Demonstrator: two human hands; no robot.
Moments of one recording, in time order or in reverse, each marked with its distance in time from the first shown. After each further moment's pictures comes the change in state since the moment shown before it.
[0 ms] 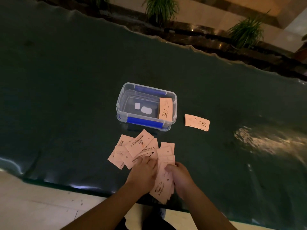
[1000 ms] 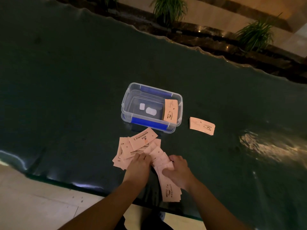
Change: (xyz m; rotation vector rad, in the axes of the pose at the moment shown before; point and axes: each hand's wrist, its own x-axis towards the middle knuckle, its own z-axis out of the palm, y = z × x) left_hand 0.010 -0.018 -0.007 -0.043 0.162 -0.101; right_hand -0.007 -0.041 -0.002 -0.977 -0.094 -0.335
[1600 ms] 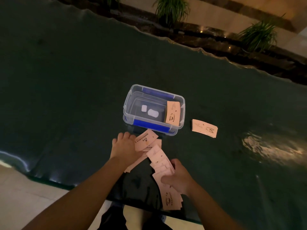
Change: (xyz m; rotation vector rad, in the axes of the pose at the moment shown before) left_hand 0.049 -0.044 -0.065 0.219 0.007 -0.219; right_hand -0.002 -0.003 0.006 0.296 -0.127 0.110
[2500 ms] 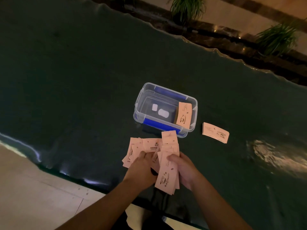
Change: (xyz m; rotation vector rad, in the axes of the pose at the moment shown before) left_hand -0.065 0.026 0.014 -0.385 -0.148 0.147; right_hand 0.015 -0.042 -0.001 0.597 -0.078 0.039
